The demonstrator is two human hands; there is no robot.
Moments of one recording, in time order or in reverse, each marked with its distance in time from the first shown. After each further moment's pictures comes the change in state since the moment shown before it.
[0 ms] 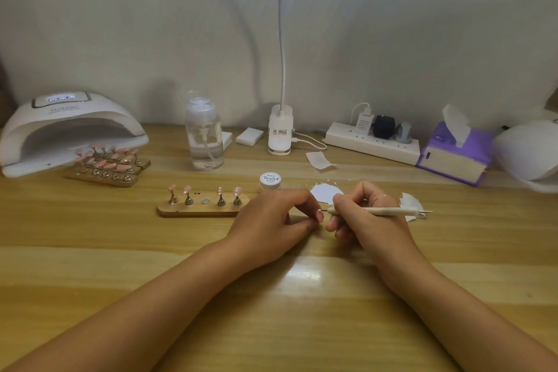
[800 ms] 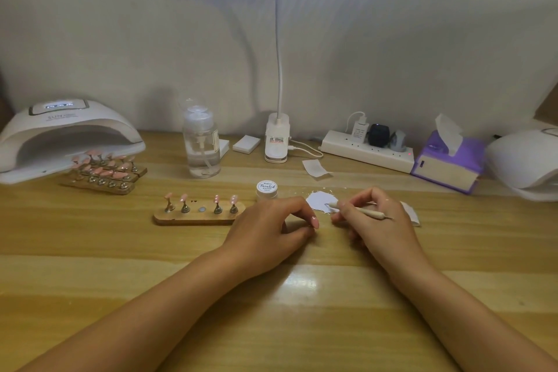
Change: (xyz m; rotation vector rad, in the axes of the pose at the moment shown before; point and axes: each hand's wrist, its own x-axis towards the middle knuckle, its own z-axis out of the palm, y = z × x) left_hand -0.001 0.000 0.001 0.009 -0.016 -0.019; right_hand 0.013 0.010 -0.017 -0.192 0.120 -0.011
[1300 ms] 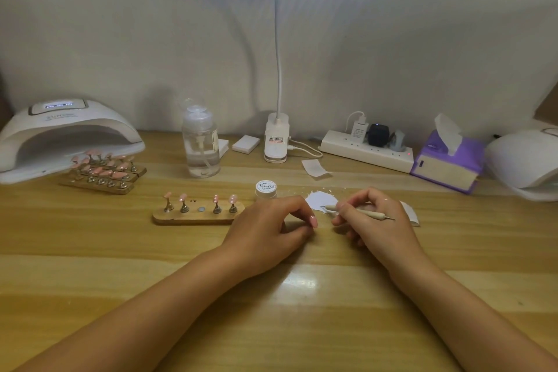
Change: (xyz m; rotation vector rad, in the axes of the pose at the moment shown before) left_hand 0.001 0.000 0.001 -0.001 0.005 -0.006; right_hand 0.002 0.002 0.001 0.040 -0.006 0.017
